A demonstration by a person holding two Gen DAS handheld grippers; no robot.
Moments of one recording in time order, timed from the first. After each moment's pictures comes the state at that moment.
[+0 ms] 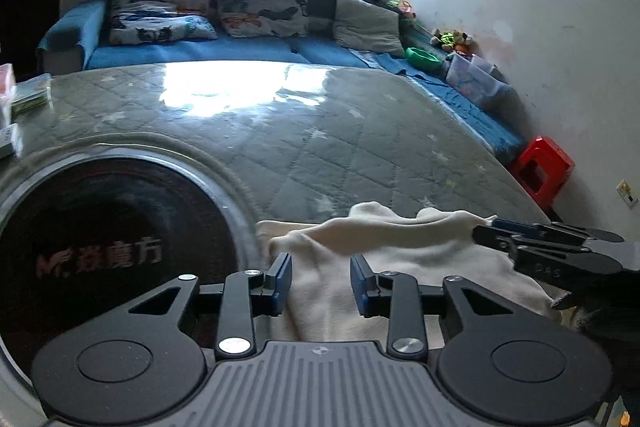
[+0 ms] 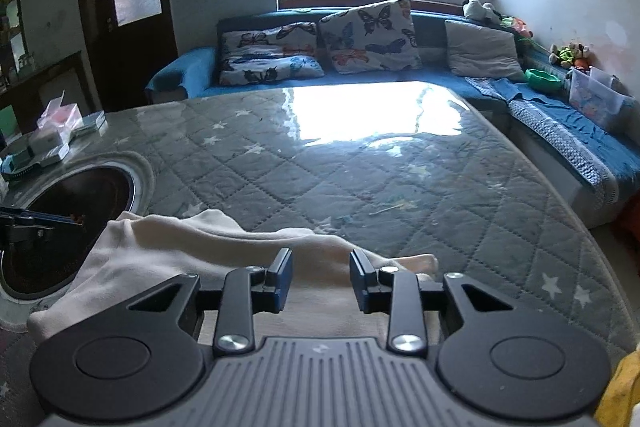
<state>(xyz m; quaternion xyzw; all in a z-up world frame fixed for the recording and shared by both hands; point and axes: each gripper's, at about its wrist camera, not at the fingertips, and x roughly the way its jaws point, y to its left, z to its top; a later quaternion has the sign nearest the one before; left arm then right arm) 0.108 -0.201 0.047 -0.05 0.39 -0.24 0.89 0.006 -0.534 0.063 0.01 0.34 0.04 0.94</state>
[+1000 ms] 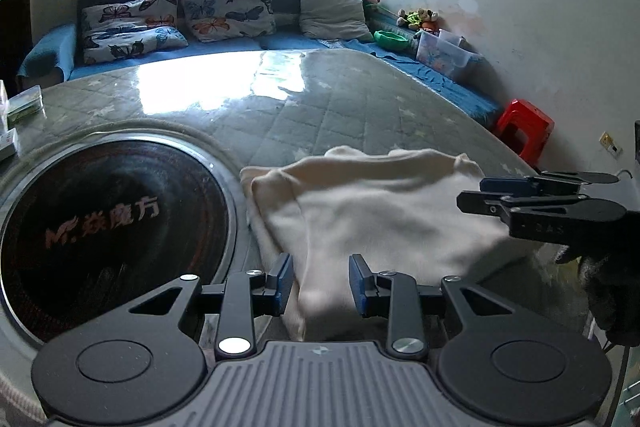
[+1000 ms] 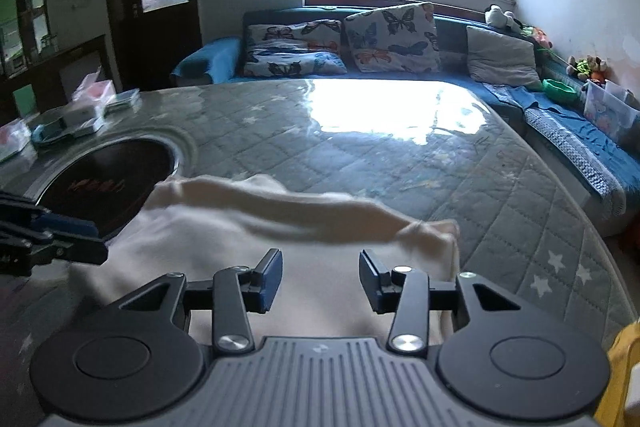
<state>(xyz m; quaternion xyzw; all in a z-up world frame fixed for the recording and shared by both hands) 0.049 -0.186 0.038 0.00 0.38 -0.28 0.88 -0.045 -0.514 0.069 -0.01 0.34 0.07 0.94</state>
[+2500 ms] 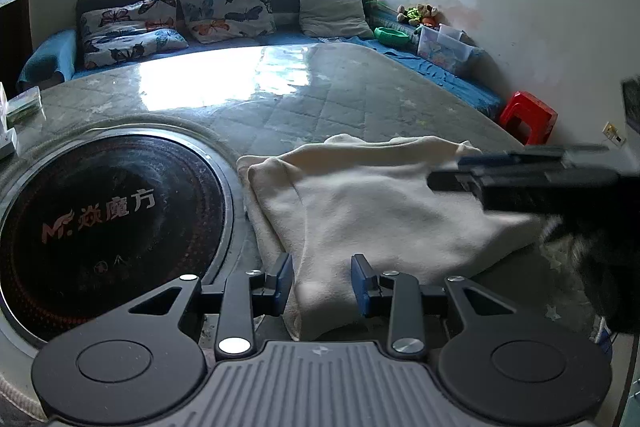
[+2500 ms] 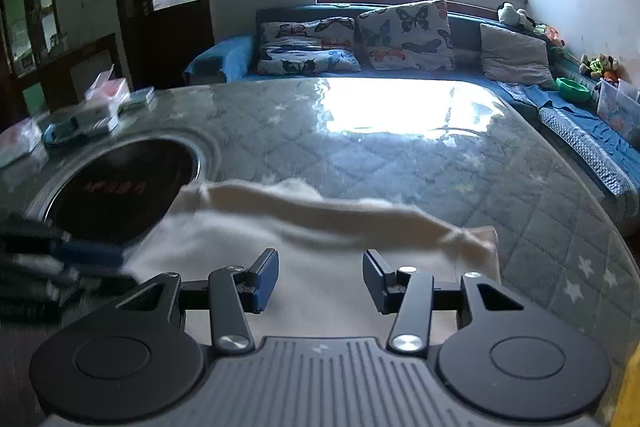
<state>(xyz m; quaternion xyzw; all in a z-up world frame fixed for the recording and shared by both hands) 0.051 -0.194 0.024 0.02 0.38 -0.28 0.88 -0.027 -0.497 0.070 -0.01 0.34 0.08 0.94</state>
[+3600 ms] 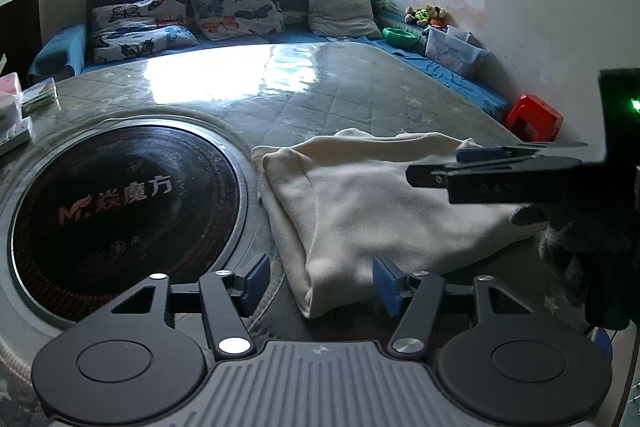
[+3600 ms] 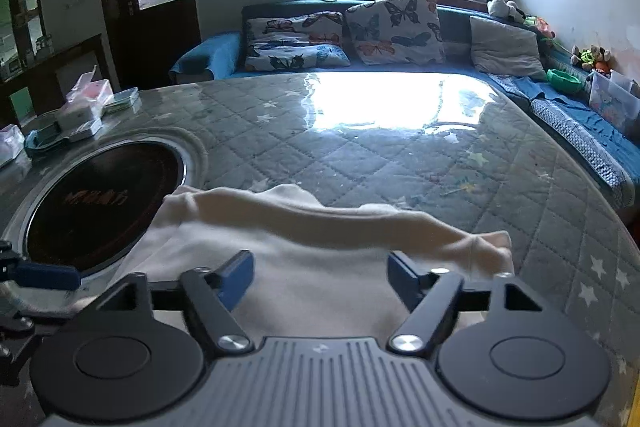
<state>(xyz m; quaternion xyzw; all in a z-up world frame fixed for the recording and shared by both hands) 0.033 -0.180 0.031 0.01 0.38 -0.27 0.89 -0.013 -0.489 0.058 -0.01 0.35 0.06 0.94</state>
